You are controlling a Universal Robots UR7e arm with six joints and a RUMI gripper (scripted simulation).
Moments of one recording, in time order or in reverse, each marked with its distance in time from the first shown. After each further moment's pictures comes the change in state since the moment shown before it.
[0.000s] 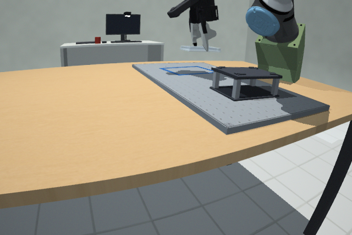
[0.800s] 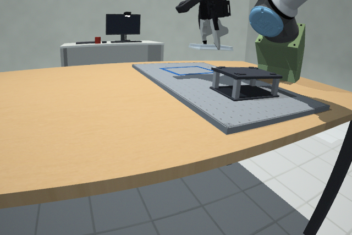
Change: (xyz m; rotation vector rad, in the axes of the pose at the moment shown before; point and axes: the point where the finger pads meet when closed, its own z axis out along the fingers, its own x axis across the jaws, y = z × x) arm -0.067 0.006 -0.012 0.000 0.000 0.000
